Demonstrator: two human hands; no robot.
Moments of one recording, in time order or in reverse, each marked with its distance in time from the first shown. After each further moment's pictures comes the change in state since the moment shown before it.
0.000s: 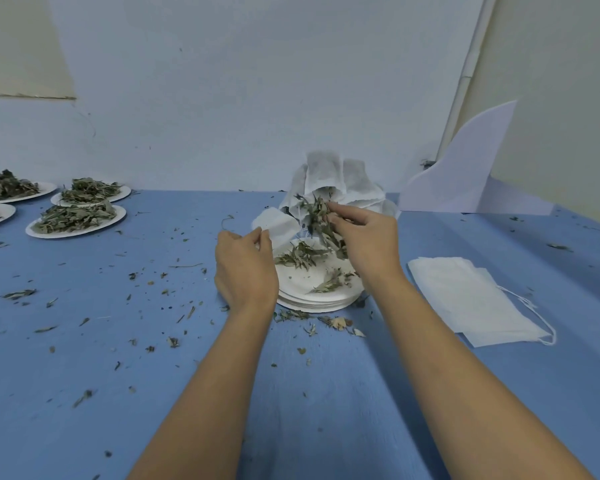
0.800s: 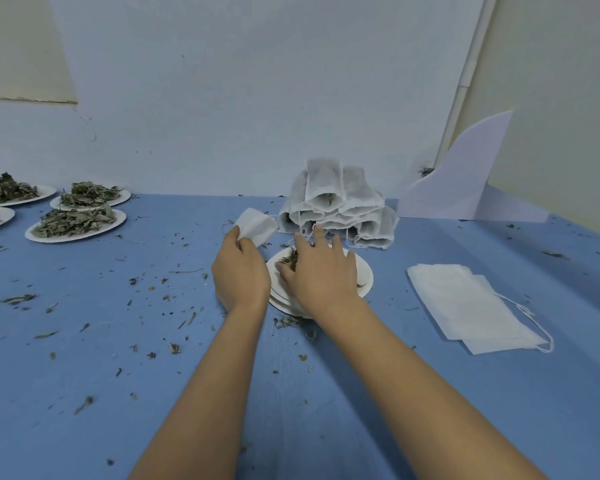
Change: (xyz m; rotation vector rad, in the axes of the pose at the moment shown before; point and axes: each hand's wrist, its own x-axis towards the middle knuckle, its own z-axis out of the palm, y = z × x) left_hand 0.009 0.001 -0.005 -0.344 -0.063 -0.203; right_hand -0.020 0.013 0.048 -1.281 -0.335 -0.135
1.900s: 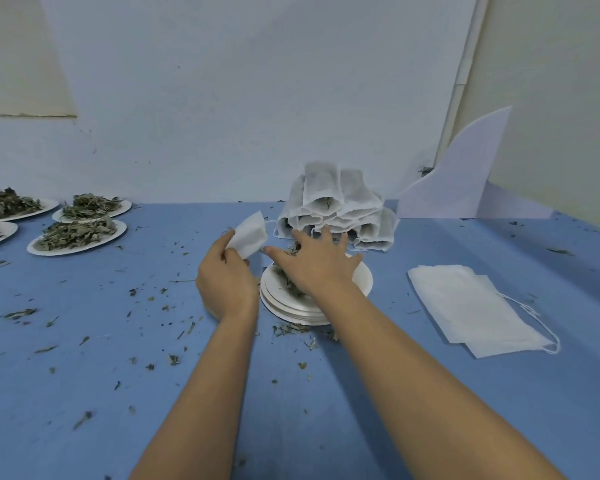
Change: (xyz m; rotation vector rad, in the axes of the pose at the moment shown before) left_hand 0.000 0.001 -0.006 -0.144 0.149 -0.042; right_hand 0.031 0.005 0.003 0.227 -0.072 0.141
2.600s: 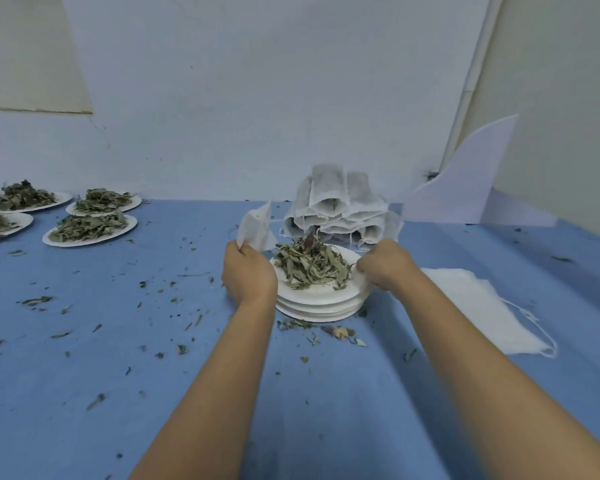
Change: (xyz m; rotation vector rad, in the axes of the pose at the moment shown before) left_hand -0.005 0.010 0.010 0.015 -0.097 -0.163; right_hand -0.003 0.066 -0.048 0.273 -0.049 0.210
